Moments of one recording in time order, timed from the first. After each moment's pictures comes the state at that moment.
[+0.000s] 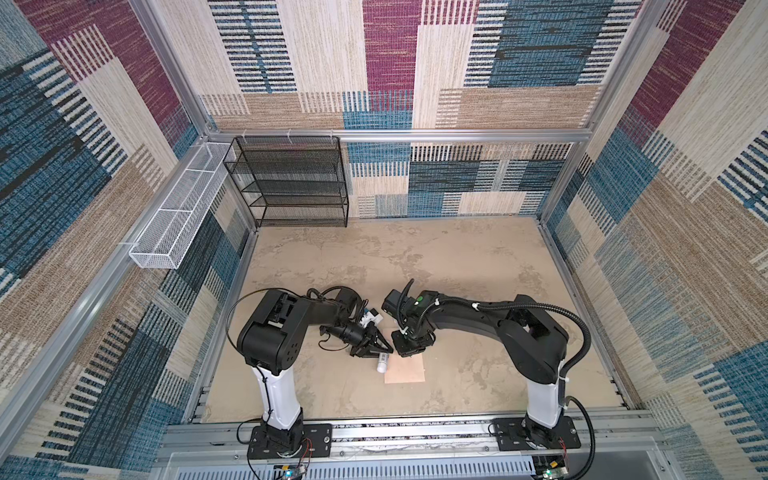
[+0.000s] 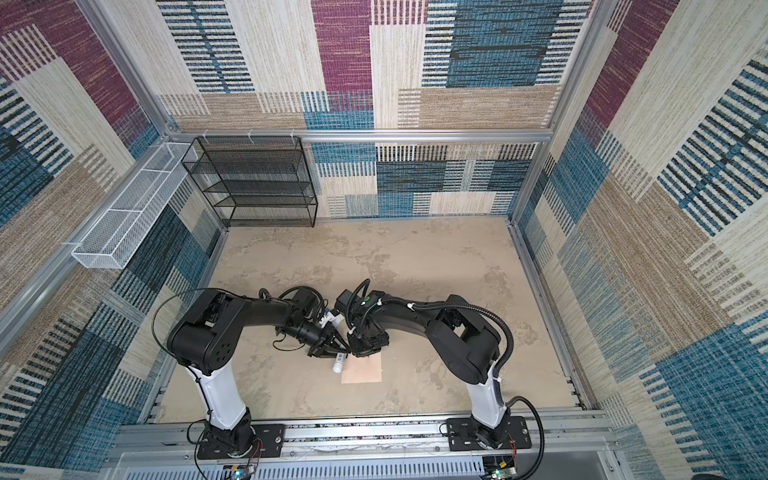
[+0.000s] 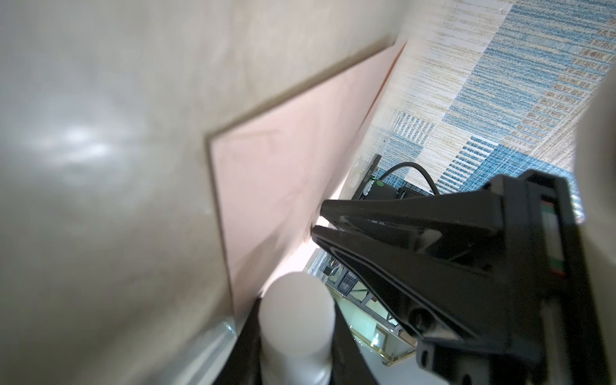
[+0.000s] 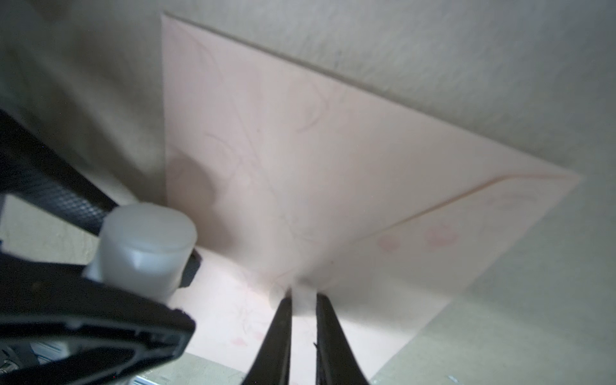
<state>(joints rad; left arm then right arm) -0.38 1.89 0.84 -0.48 1.06 -0.37 0.92 1.98 1.30 -0.84 -0.16 0.58</state>
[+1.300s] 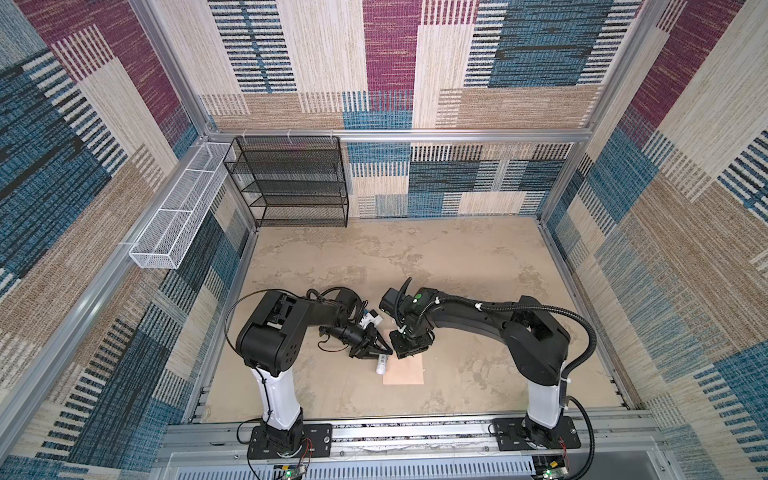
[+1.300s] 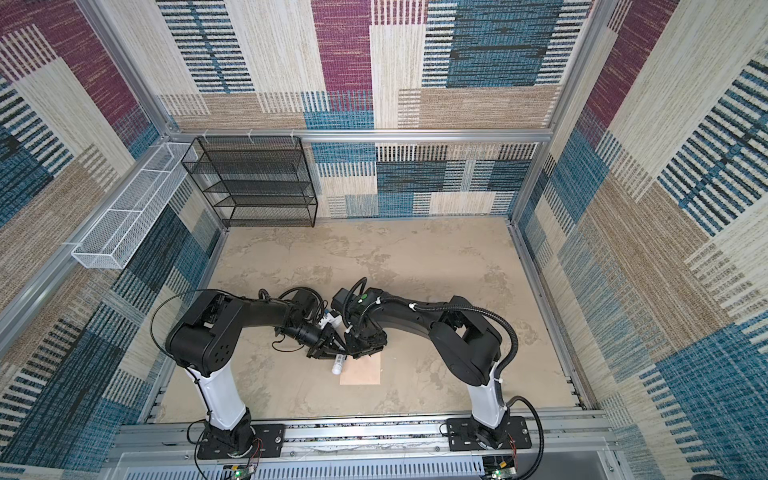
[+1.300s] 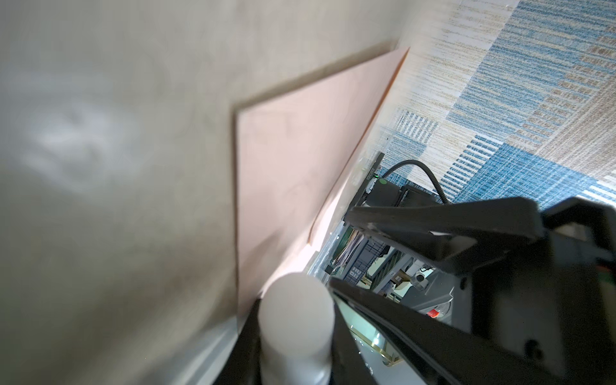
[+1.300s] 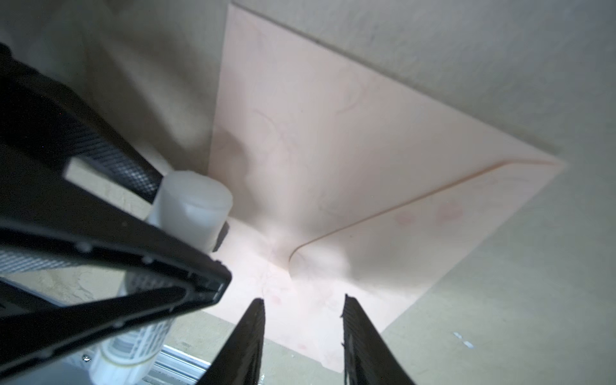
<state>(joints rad) -0.38 1.88 0.83 -0.50 1.05 -0.36 0.93 1.93 1.38 -0.94 -0.17 0.59</state>
